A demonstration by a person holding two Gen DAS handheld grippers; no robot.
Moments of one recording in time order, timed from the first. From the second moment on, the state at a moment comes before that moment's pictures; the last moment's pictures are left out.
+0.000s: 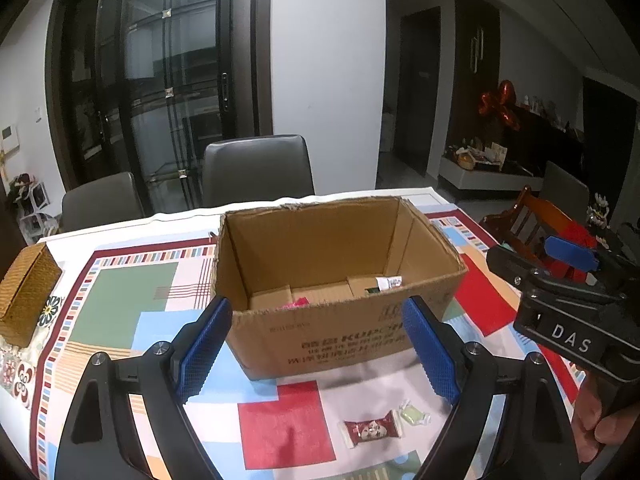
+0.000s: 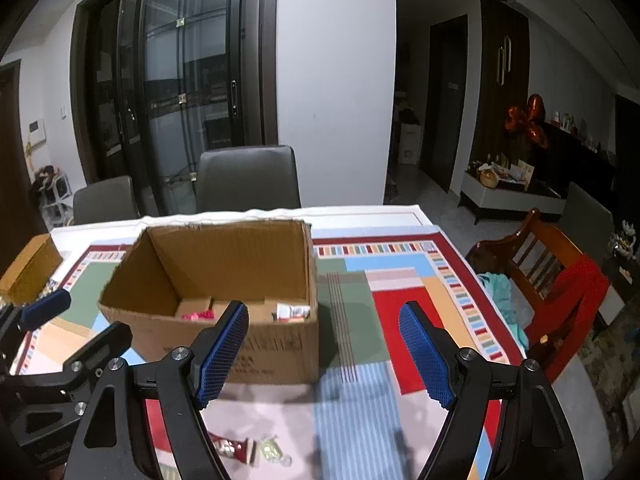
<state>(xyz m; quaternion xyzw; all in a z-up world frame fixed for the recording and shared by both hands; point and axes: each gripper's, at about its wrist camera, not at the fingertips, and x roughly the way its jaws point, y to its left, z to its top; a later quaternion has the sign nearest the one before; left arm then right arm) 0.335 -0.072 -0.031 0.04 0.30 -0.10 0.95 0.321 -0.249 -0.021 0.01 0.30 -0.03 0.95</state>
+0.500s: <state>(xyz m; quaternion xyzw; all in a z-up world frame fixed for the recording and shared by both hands) 0.313 -0.083 -0.064 0.04 0.33 -0.12 0.94 0.297 -0.250 -0.055 -0.01 0.33 -0.03 0.94</state>
